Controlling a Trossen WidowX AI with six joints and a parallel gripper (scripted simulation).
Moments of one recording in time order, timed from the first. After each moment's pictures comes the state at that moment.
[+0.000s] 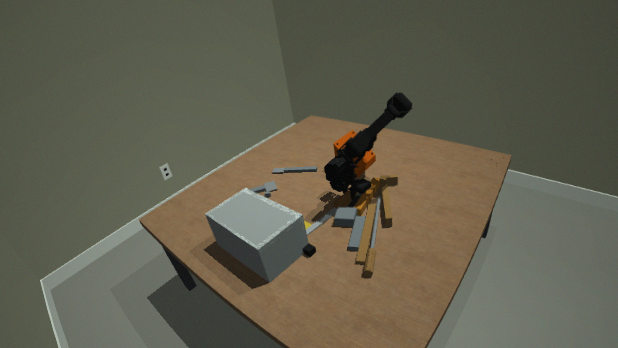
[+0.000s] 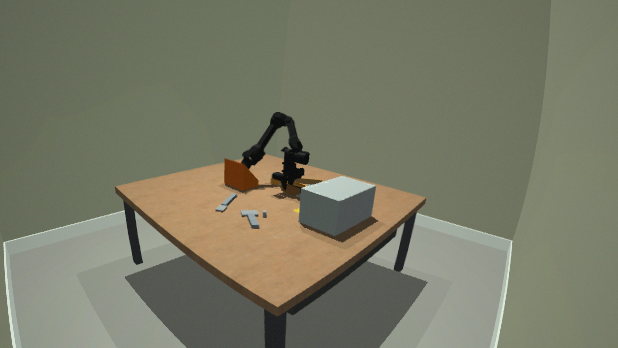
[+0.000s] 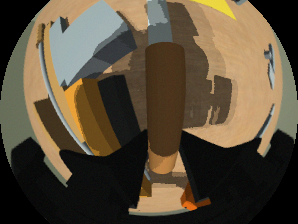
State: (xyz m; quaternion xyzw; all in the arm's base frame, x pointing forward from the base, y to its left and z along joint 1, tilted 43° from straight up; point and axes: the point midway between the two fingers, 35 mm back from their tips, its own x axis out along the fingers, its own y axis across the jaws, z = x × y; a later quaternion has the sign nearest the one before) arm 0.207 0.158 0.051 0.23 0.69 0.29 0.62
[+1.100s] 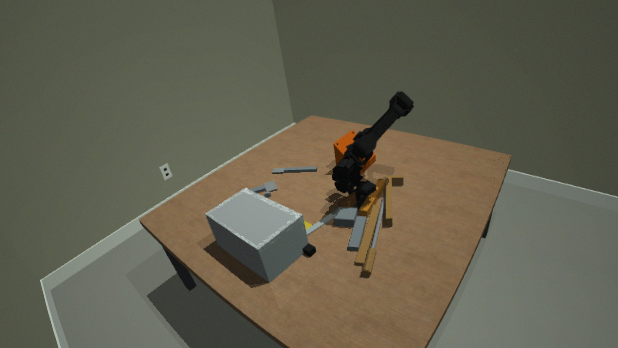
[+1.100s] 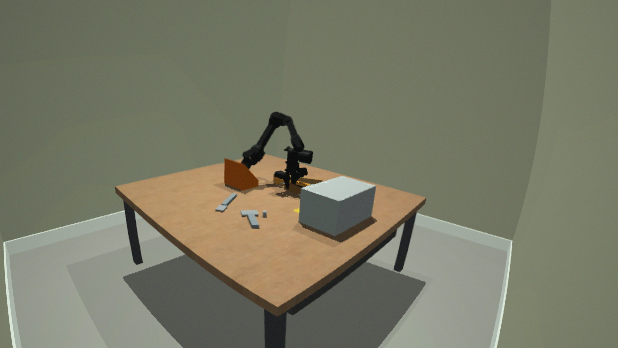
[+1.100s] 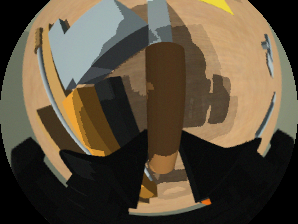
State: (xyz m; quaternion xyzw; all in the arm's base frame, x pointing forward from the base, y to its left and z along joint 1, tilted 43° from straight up) arm 0.202 0.176 0.069 0.25 0.71 0.25 0.61
